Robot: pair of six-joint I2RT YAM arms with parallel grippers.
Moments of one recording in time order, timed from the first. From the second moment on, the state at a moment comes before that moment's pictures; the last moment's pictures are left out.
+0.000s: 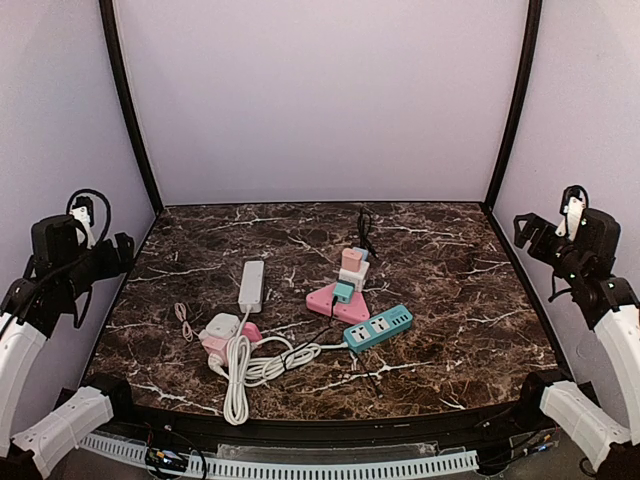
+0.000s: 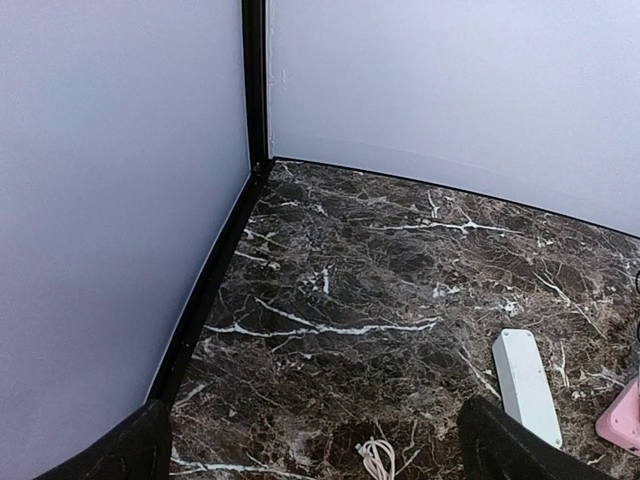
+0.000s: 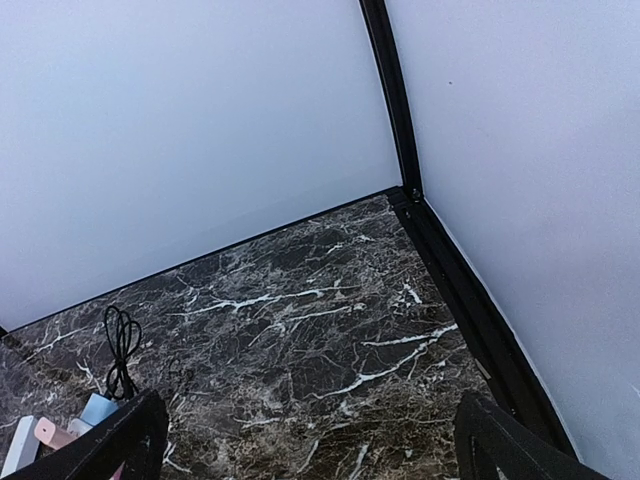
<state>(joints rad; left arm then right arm) -0.10 0.58 0.77 -0.61 -0.26 -0.19 -0.06 0.61 0.66 -0.32 0.00 0.32</state>
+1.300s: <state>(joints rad) -0.23 1.23 1.15 -0.45 0.07 -0.19 0.73 1.40 1.02 -0.37 0.03 0.56</state>
